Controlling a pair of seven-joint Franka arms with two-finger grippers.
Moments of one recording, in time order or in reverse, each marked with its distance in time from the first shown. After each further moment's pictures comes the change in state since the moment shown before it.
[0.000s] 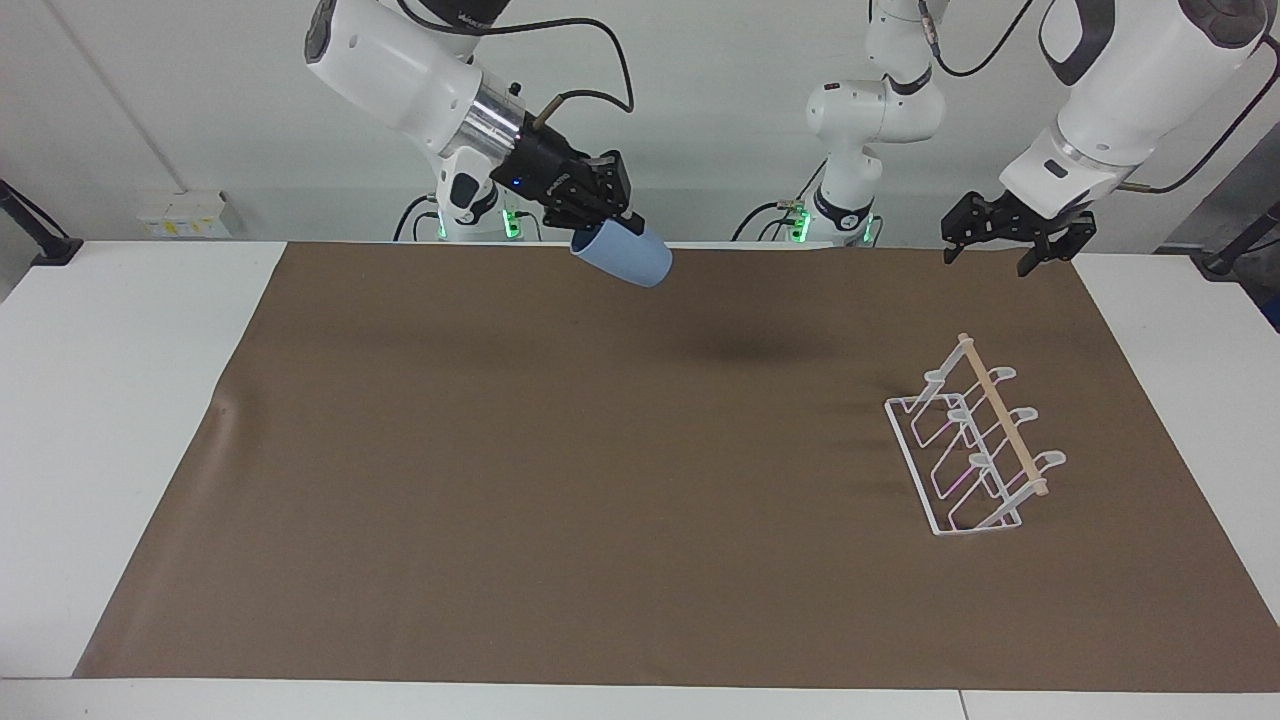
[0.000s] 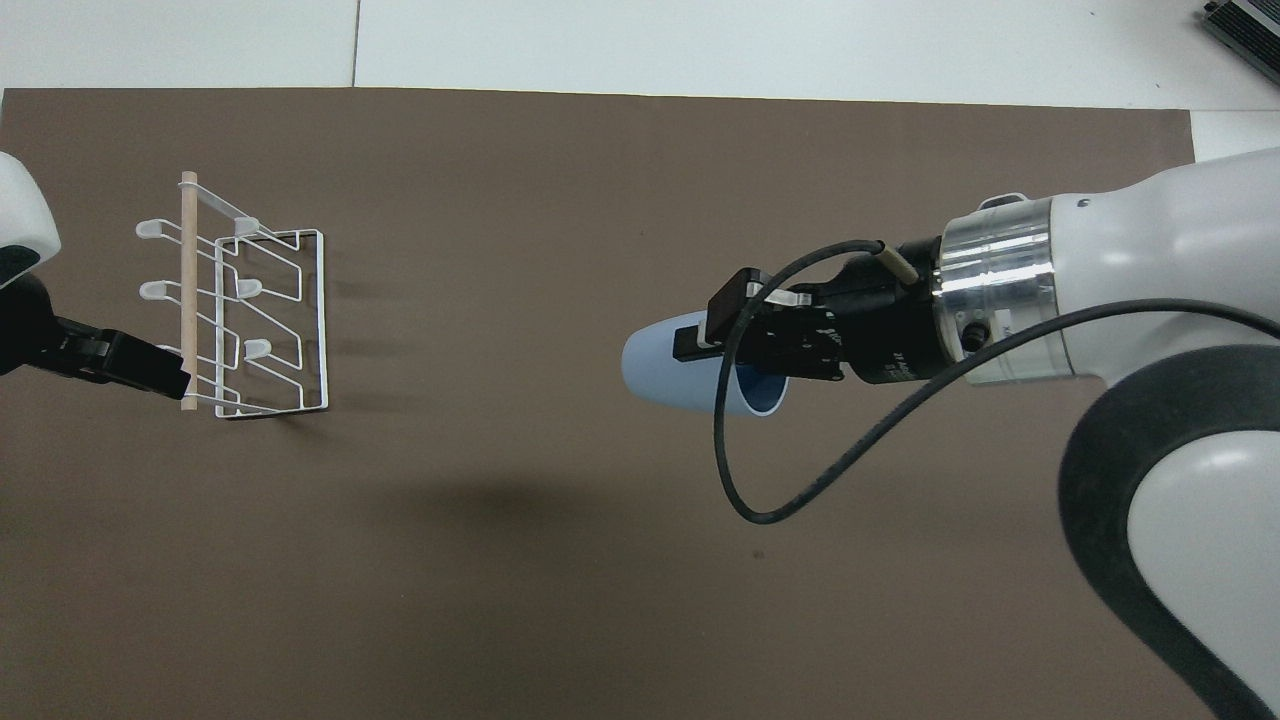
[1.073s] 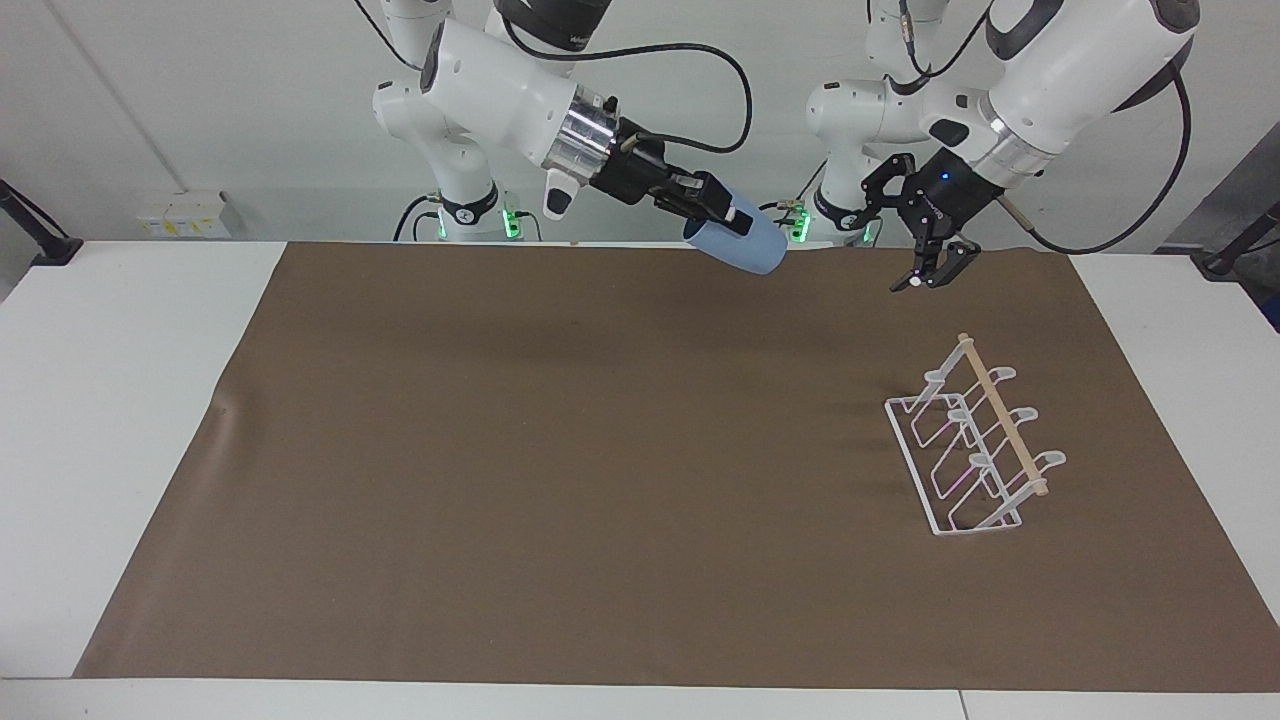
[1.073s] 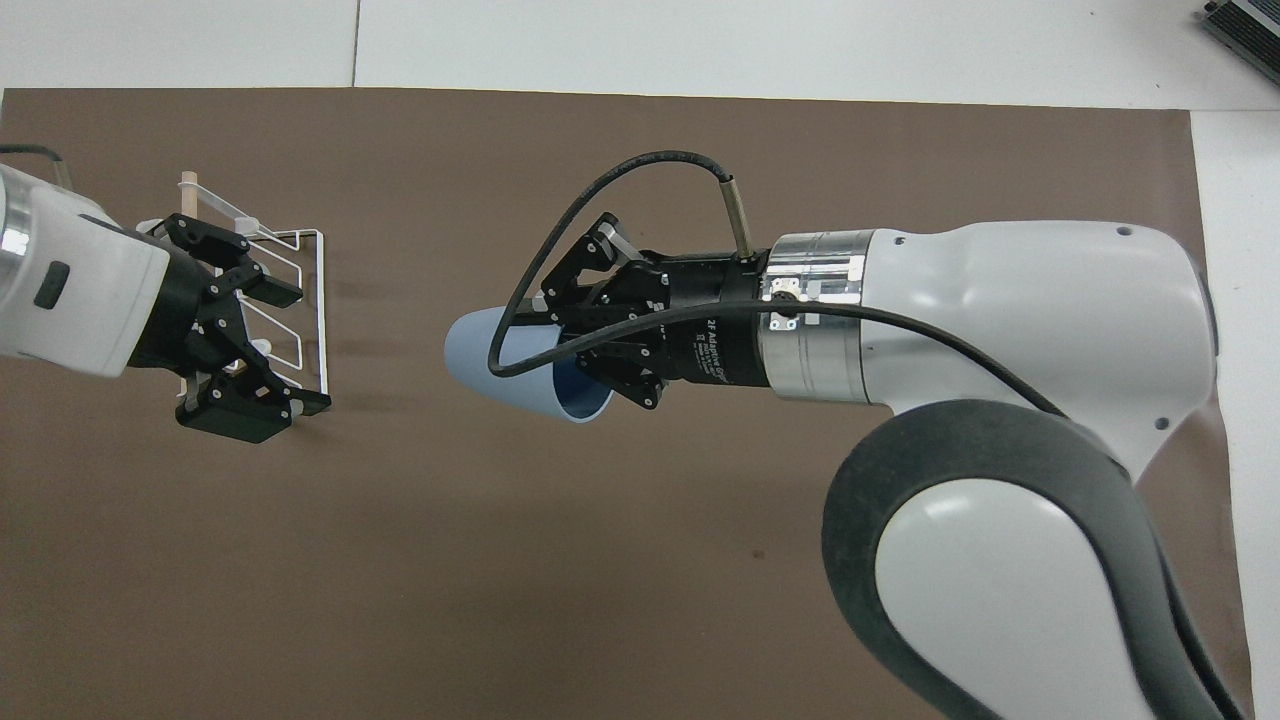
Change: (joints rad) left arm -0.017 -0.001 -0.105 -0.001 -0.319 0.157 0.868; right arm 0.188 0.060 -0.003 -0.006 0.159 0.324 0.491
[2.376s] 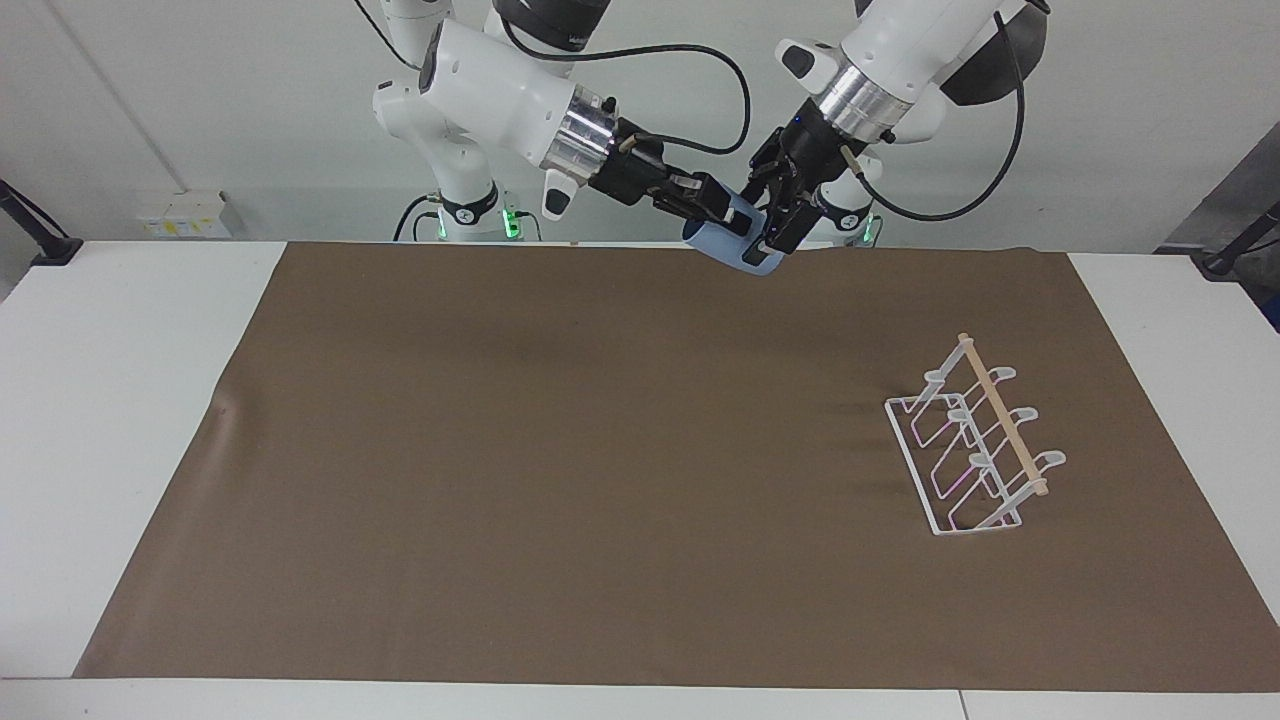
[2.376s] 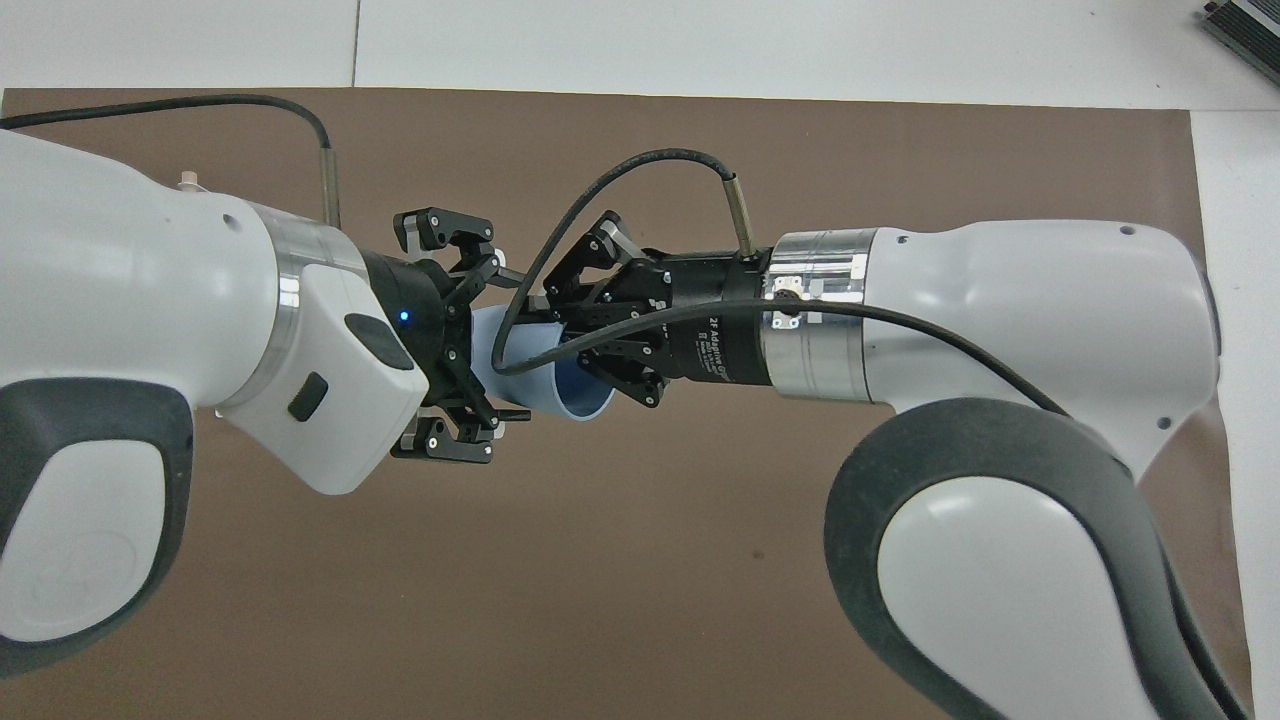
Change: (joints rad) left arm -0.016 0.000 -0.240 0.000 -0.050 0.226 0.165; right arm -0.001 0.000 -0.001 0.000 0.000 0.001 0.000
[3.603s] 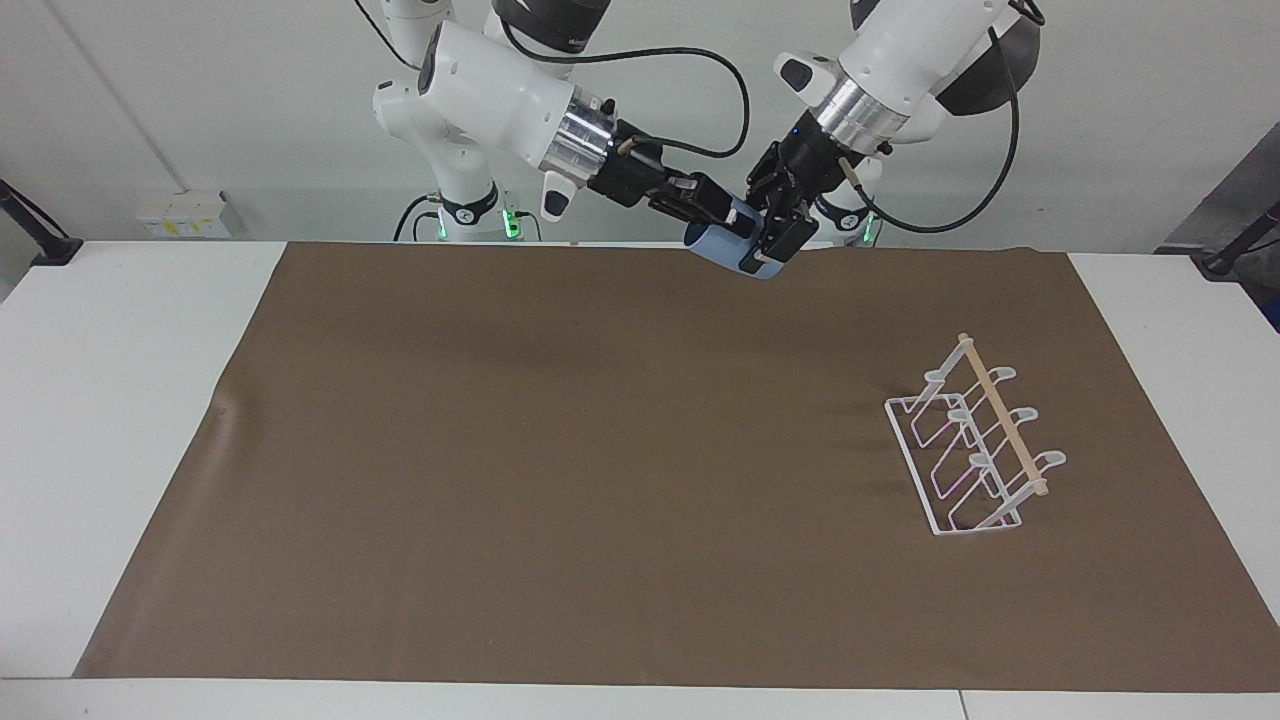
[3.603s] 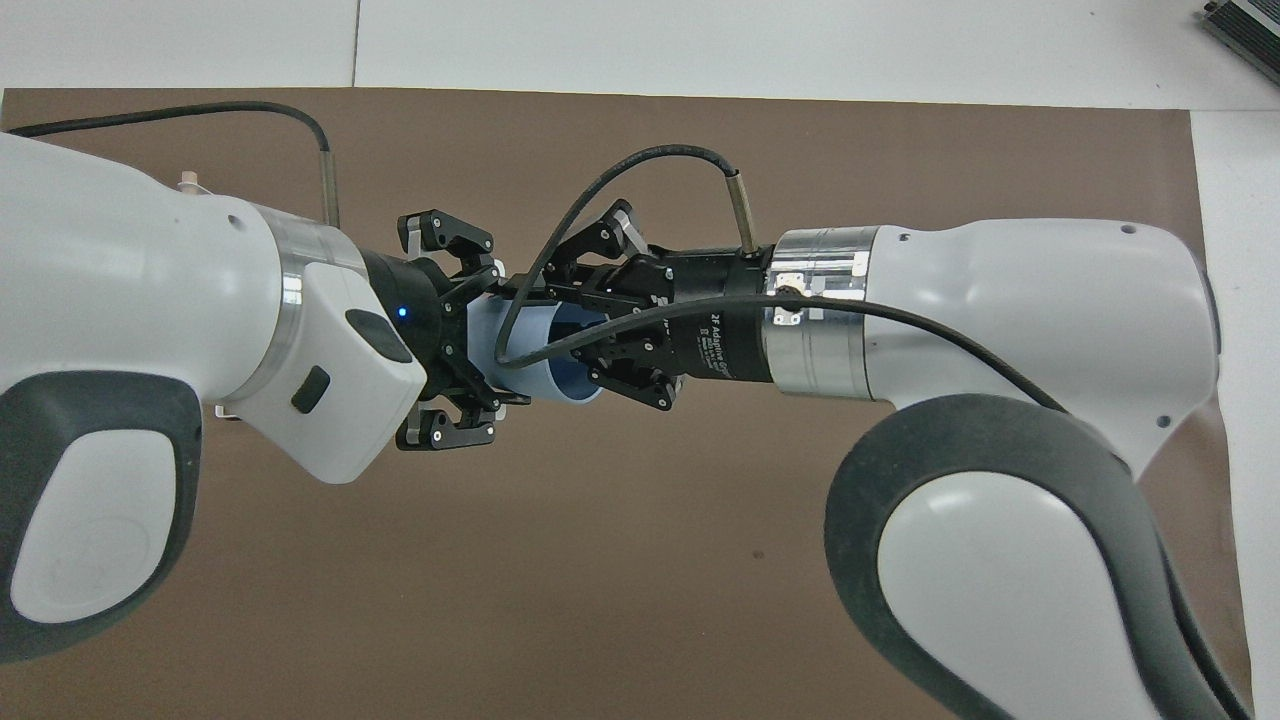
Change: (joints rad) left arm -0.001 -0.002 0.015 -0.025 0.000 0.021 0.006; right arm 0.000 0.002 -0.001 0.000 0.001 0.007 0.005
